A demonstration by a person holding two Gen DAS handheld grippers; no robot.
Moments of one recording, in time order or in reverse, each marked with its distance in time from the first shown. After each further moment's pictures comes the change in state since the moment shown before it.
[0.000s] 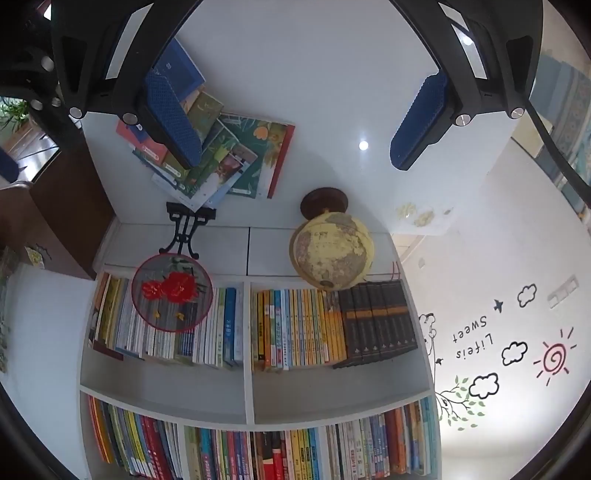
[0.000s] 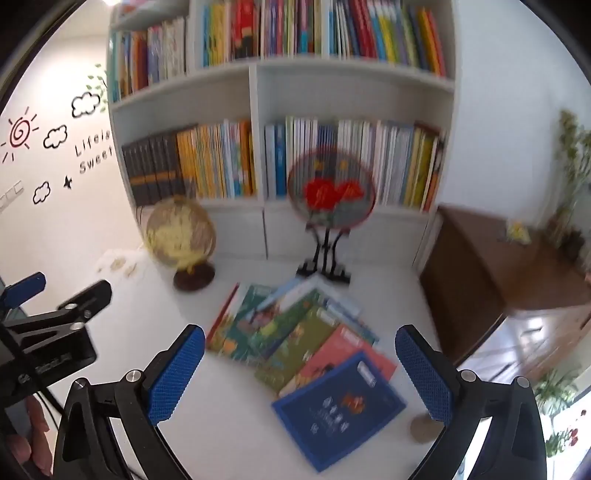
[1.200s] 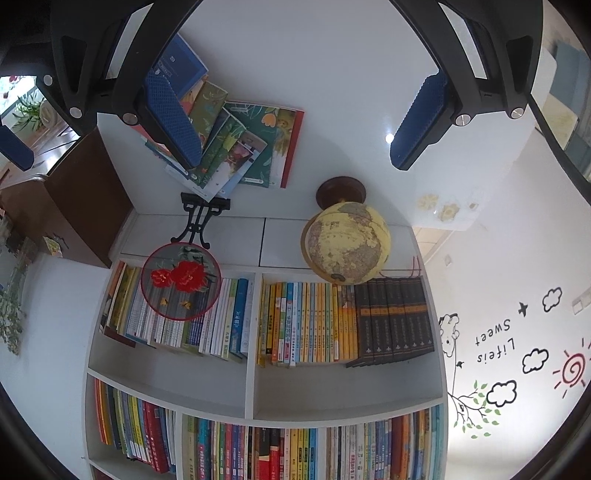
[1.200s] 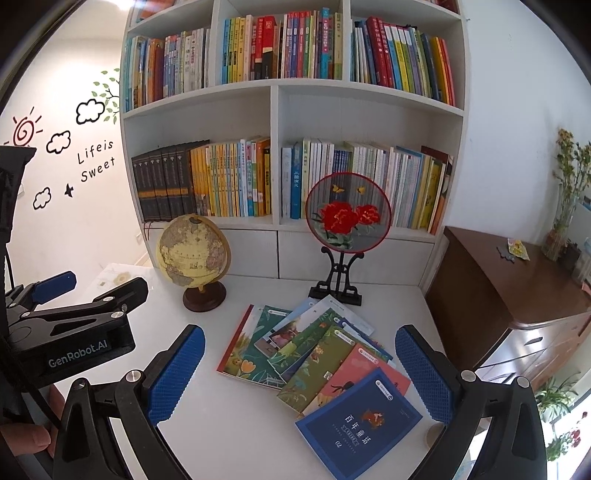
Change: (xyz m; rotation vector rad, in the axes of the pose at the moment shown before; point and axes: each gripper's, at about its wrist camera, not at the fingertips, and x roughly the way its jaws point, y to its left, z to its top) left arm 0.026 0.037 0.005 -0.015 -0.018 -0.133; right arm -0.005 0.052 0.008 0.007 -0.052 -0.014
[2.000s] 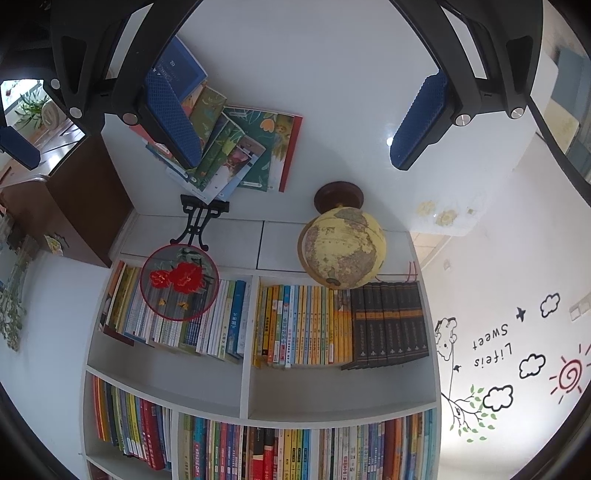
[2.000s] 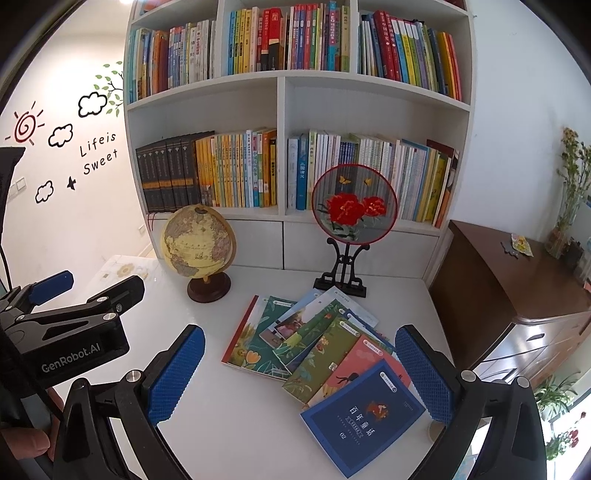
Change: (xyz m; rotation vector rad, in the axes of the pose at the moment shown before) left arm -0.006 0.007 -0.007 -0.013 0.003 -0.002; right arm 0.001 0.008 -0.001 -0.008 0.036 0.013
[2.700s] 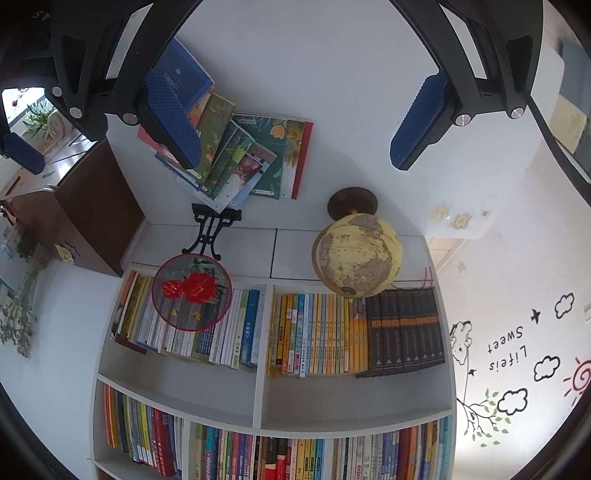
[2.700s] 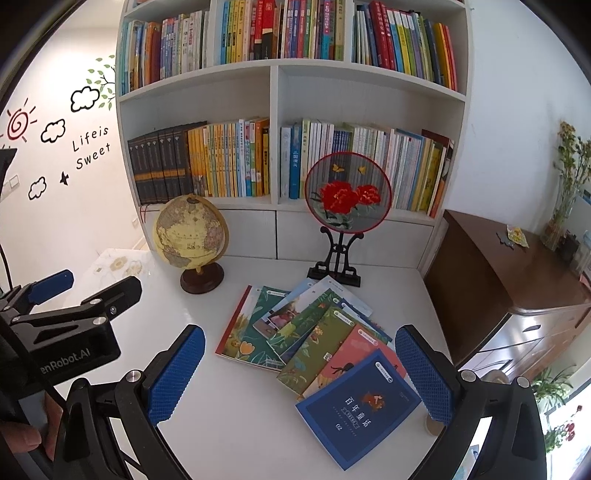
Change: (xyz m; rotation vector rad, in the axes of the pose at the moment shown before) left arm 0.009 -0.001 -0.006 0.025 0.024 -0.053; right arm 0.005 -0.003 -0.005 0.009 0.034 -0.024
